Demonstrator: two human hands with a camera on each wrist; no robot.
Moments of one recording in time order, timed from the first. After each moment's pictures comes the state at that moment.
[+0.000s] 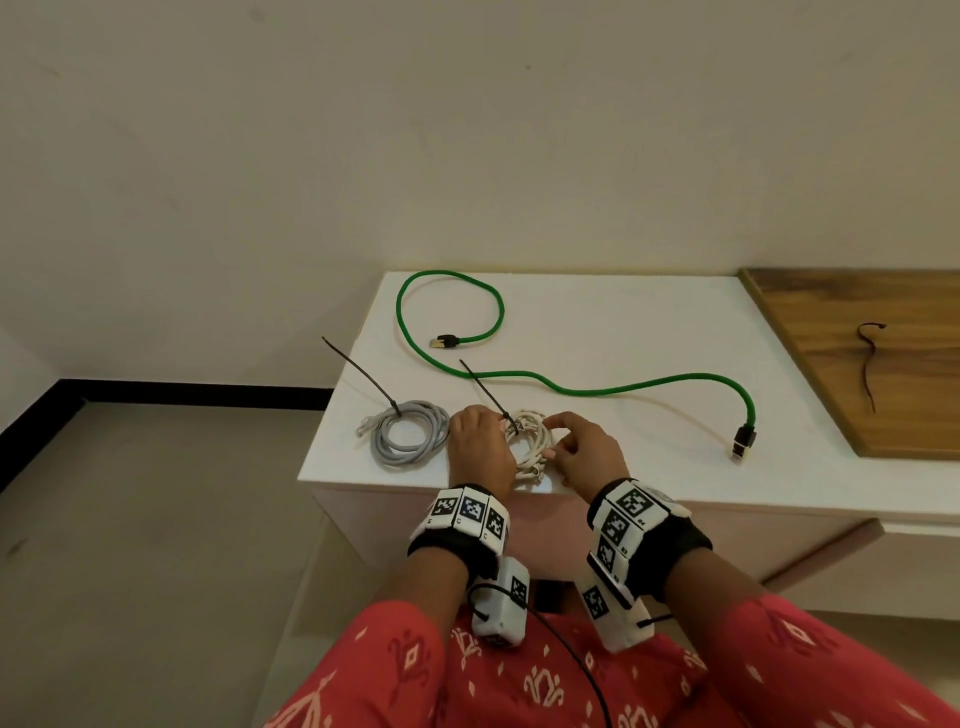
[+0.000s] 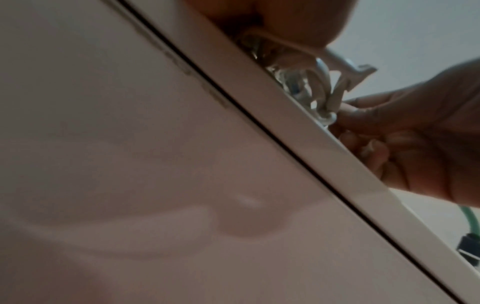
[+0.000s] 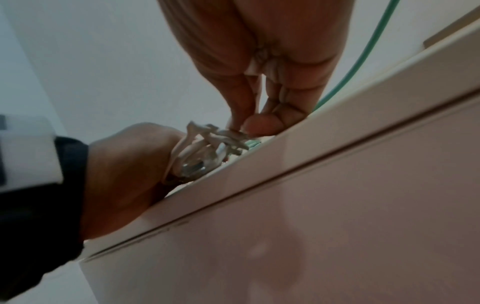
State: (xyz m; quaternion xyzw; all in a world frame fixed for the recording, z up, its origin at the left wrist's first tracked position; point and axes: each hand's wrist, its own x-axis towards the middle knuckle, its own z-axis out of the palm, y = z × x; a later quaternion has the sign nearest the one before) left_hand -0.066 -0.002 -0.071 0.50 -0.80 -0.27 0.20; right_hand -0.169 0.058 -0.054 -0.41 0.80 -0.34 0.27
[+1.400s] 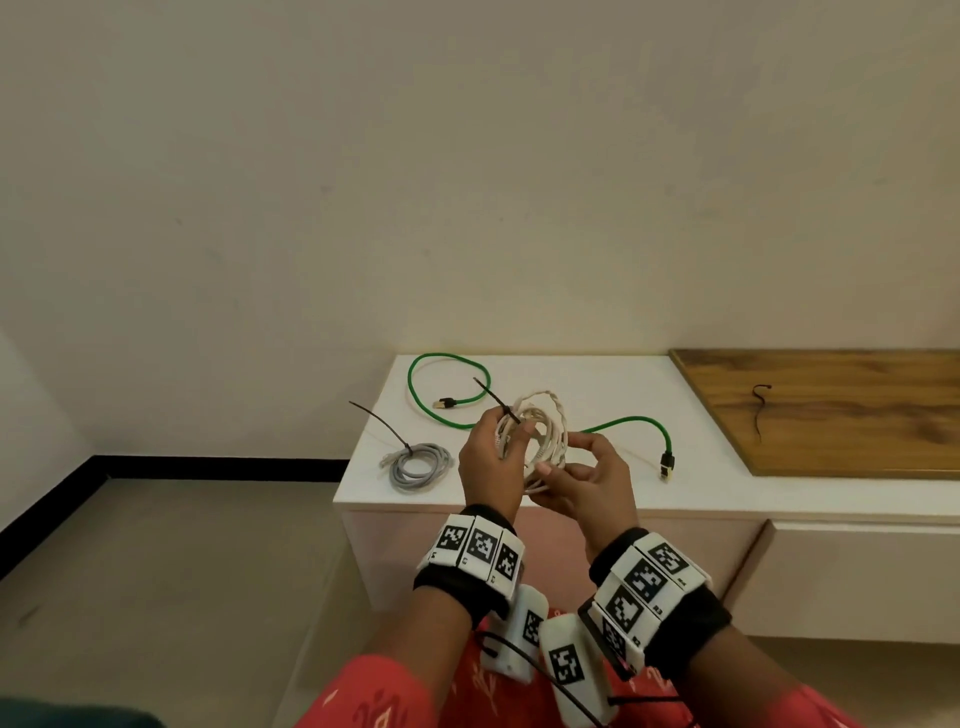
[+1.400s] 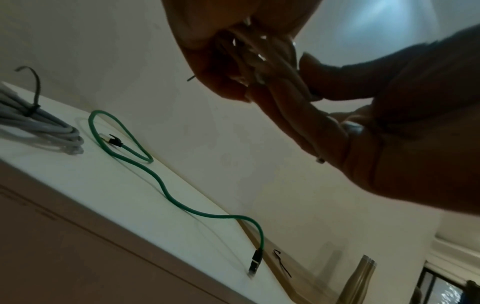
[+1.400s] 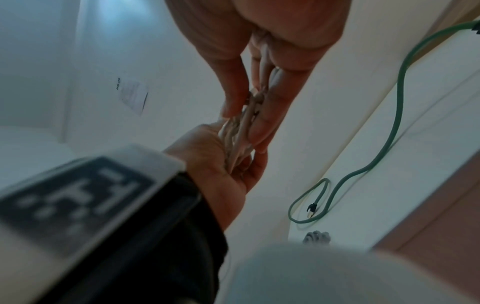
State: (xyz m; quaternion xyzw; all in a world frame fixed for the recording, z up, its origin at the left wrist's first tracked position) left_hand -0.031 0.103 0.046 0.36 -0.66 -0.42 0.51; right_hand -0.092 0.188 0.066 -0.27 0.55 -0.70 0.36
